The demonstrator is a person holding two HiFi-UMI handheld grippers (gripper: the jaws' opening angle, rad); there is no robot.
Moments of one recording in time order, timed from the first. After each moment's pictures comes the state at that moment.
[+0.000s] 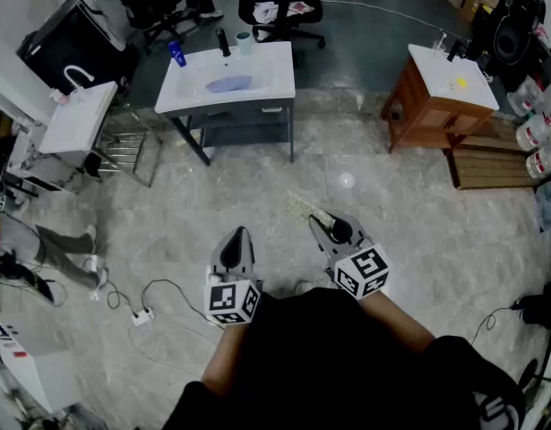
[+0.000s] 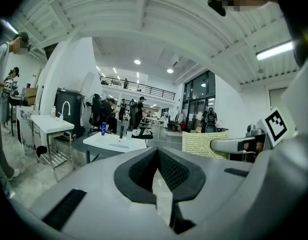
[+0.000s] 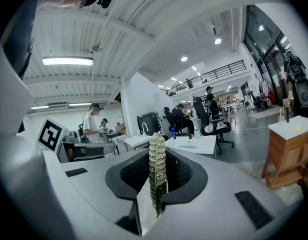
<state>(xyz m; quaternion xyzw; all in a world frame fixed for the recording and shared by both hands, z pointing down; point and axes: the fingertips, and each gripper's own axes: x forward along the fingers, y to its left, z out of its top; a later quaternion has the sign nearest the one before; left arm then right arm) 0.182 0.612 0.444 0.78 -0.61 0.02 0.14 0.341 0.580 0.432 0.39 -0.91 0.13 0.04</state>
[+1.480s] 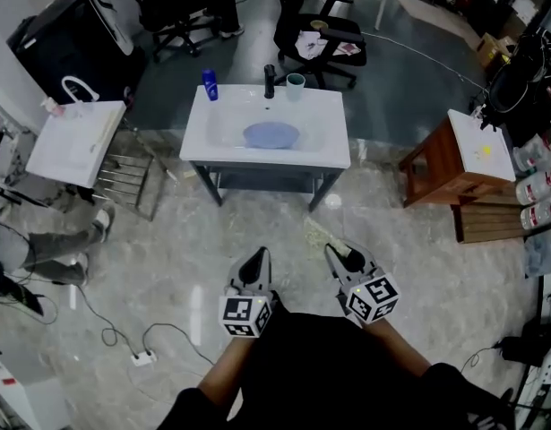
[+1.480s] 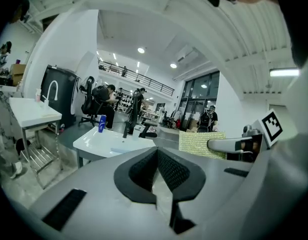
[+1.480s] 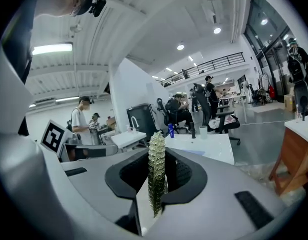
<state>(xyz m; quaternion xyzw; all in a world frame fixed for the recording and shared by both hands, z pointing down) -0.007 0.349 0.500 0.80 -0.56 0.02 0.21 0.147 0.326 0.466 0.41 -0.89 0.16 0.09</state>
